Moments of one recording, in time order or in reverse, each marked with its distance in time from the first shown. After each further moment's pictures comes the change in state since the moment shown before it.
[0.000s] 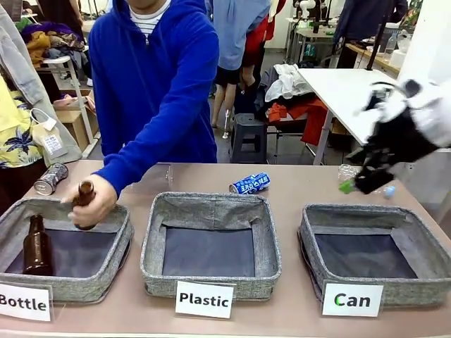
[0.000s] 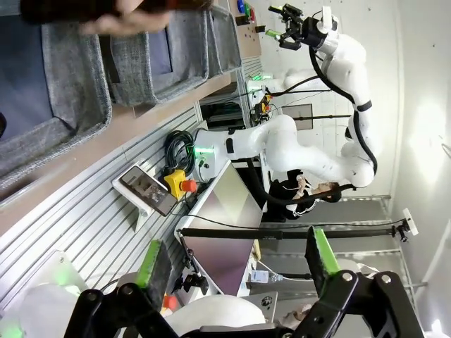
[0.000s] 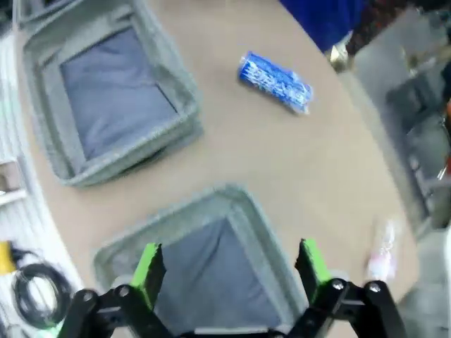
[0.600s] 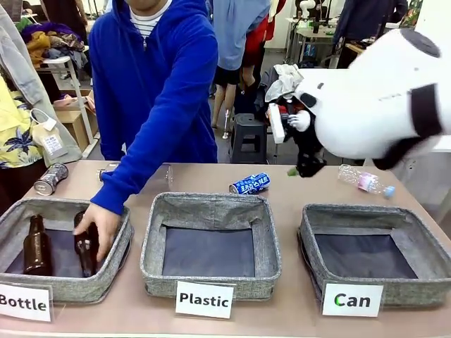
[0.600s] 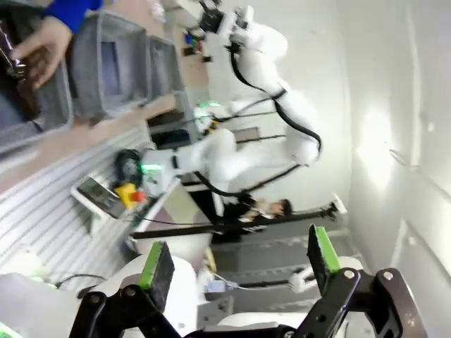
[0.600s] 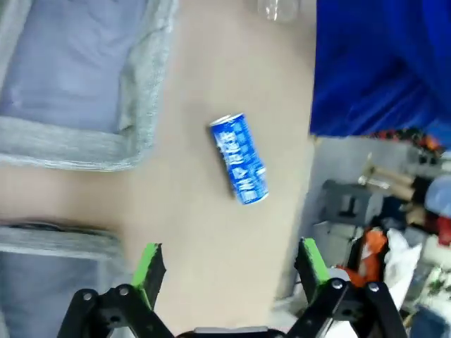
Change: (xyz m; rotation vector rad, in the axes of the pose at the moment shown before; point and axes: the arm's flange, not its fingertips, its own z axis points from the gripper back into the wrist) left arm -0.046 -0.033 0.102 -0.207 -0.105 0.027; right arm 0.105 -0.036 -0.098 -0.085 0.074 0.707
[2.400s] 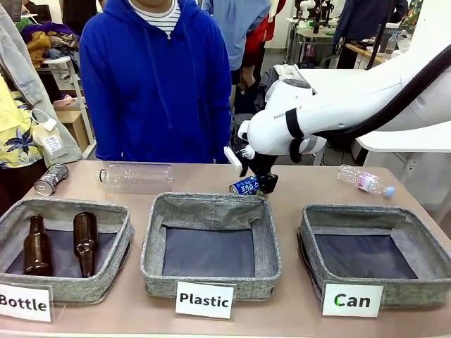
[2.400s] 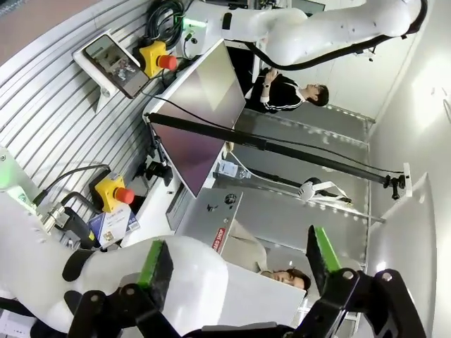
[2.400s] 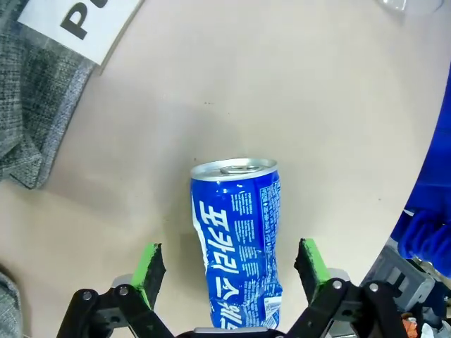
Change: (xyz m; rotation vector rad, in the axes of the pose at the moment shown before) left arm 0.034 0.053 -0.170 0.235 0.557 0.258; right arm -0.006 -0.062 -0.221 0.381 -0.030 0.183
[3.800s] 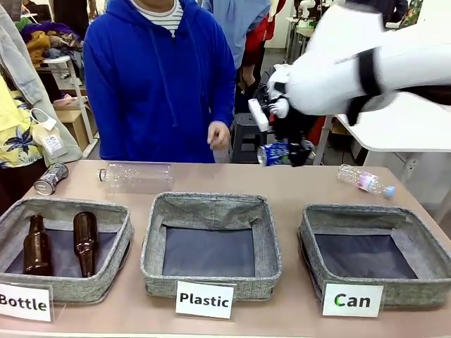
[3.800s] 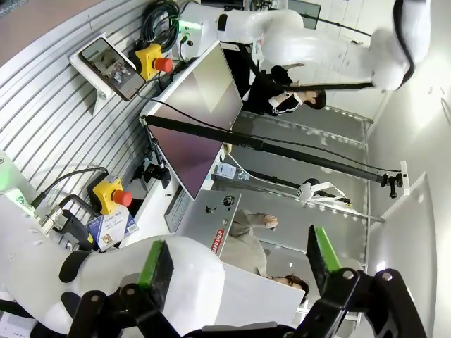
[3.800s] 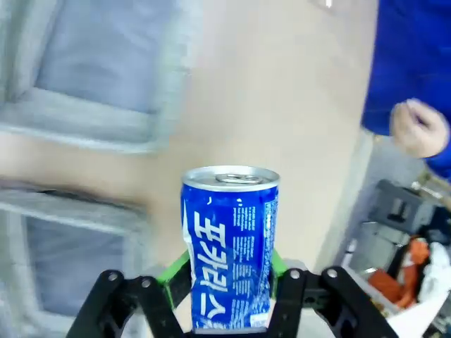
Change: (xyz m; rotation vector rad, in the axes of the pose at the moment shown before) left arm -0.003 -0.002 0.001 -0.008 -0.008 -0.007; right arm 0.036 0.114 0.199 -0.105 0.079 -0.213
